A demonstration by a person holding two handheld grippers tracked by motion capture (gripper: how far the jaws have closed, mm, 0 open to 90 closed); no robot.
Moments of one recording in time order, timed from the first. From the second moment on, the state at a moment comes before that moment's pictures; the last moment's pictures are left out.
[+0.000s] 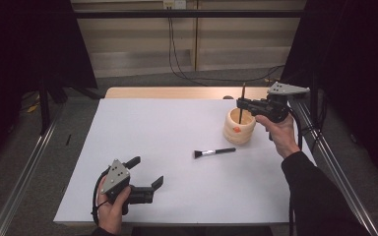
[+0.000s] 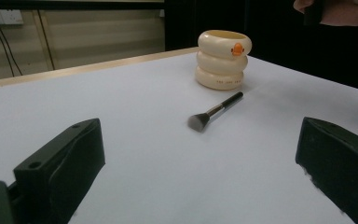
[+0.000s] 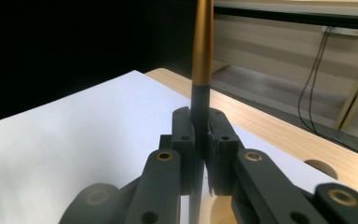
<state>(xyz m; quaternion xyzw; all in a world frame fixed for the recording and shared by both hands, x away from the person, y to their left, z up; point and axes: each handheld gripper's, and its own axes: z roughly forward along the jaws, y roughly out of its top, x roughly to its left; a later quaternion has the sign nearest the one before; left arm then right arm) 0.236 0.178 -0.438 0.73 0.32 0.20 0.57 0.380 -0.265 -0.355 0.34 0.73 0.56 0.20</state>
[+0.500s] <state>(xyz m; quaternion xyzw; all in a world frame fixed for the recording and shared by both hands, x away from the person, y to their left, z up) 0.237 0.178 -0.438 0.73 0.32 0.20 0.57 0.401 -0.270 -0.355 0.37 0.72 0.55 0.21</state>
